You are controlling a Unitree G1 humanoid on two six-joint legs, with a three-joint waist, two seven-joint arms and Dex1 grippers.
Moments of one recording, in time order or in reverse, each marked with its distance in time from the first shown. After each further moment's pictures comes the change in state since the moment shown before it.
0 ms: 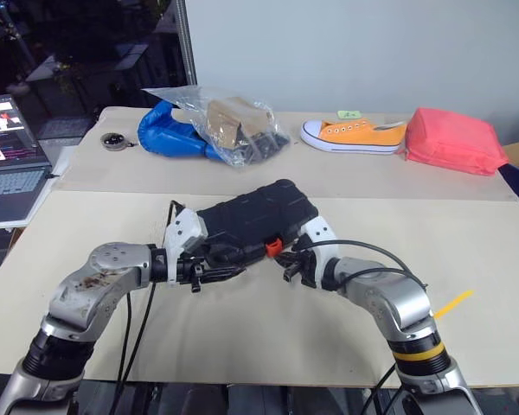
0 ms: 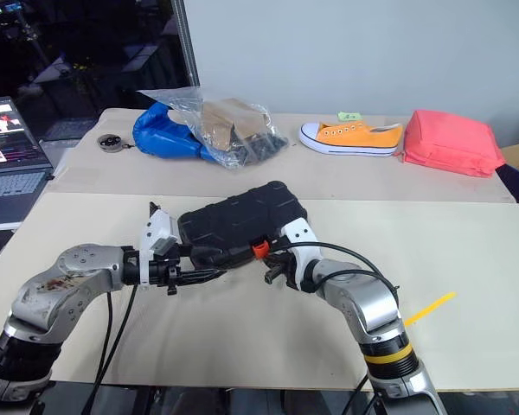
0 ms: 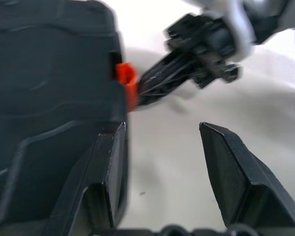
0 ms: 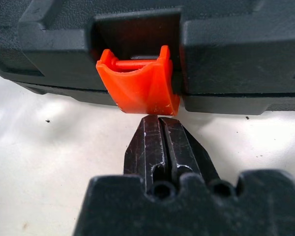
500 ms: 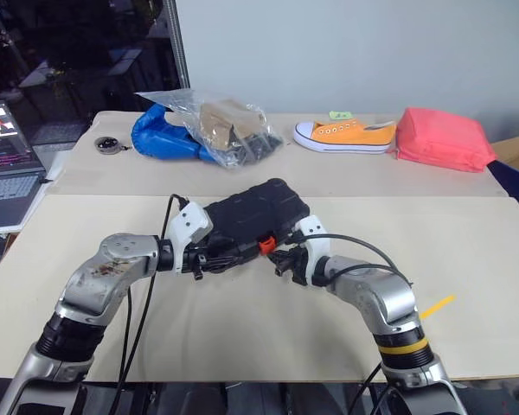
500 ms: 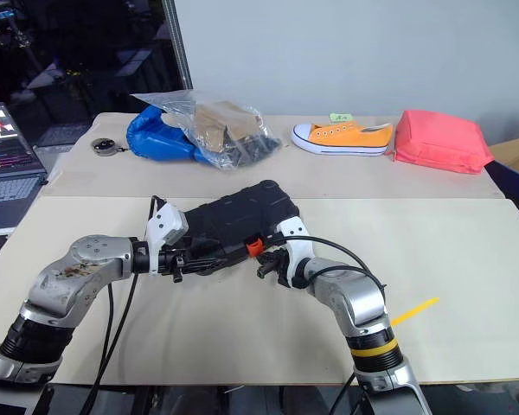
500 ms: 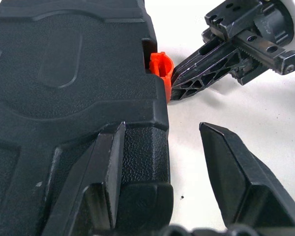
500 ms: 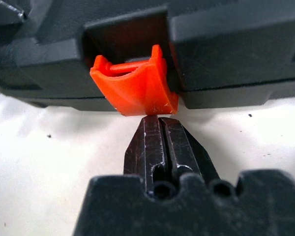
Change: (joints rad) left arm -0.079 -0.023 -0.066 0.086 0.069 0.003 0.011; right arm -0.038 0.151 -0.047 0.154 0.001 -0.017 -0.047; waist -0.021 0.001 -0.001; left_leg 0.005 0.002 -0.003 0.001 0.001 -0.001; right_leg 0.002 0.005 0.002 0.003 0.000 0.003
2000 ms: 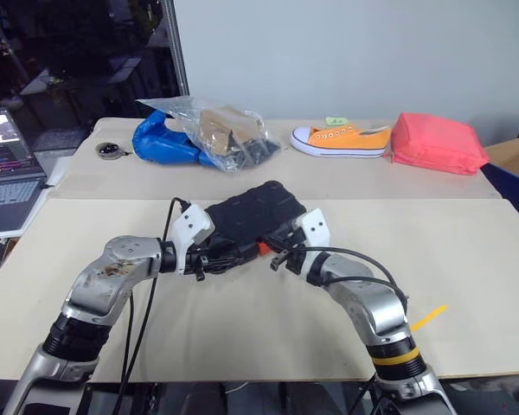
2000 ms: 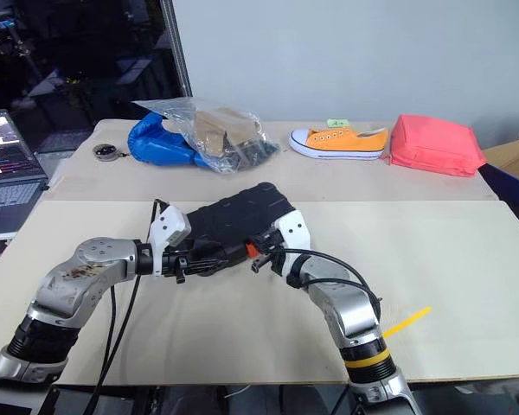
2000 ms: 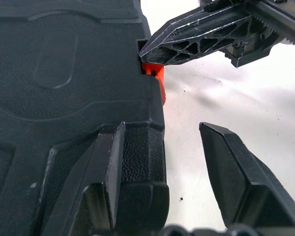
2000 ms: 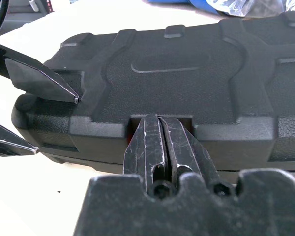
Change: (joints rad) left arm 0.008 -0.022 -0.006 0.026 0.028 -0.003 0.005; right arm 0.078 -0.024 0.080 0.007 -0.125 -0.435 0.053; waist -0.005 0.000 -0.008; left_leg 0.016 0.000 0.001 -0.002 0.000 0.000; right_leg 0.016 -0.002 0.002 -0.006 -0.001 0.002
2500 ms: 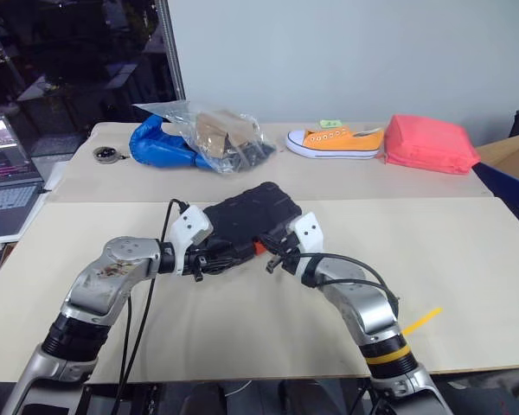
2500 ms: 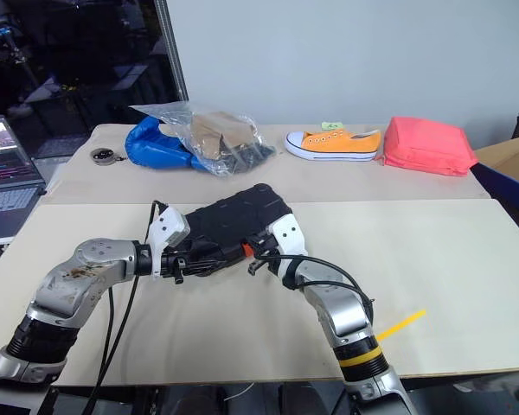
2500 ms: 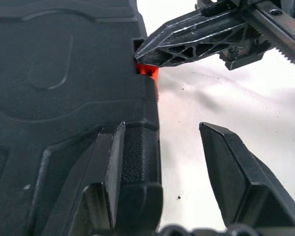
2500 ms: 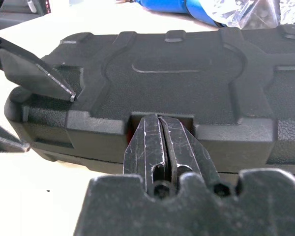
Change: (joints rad) left arm 0.002 0.007 -0.002 0.007 0.012 0.007 -0.001; right arm -0.033 0.036 0.019 0.125 -0.062 -0.120 0.023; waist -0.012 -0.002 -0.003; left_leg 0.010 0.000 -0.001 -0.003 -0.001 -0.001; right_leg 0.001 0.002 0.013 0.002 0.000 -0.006
